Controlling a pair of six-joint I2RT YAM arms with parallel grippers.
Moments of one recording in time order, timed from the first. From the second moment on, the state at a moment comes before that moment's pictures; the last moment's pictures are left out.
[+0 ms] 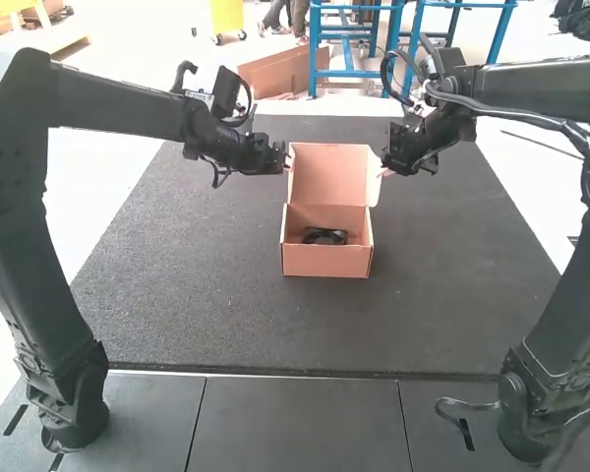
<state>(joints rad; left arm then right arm) -0.36 1.67 1.21 -0.24 0.17 -0.21 0.29 1.66 1.33 -0.62 -0.32 0.27</state>
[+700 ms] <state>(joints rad) -0.37 1.67 1.18 -0.23 0.17 -0.21 0.32 1.63 1.23 -0.66 -0.39 0.27</state>
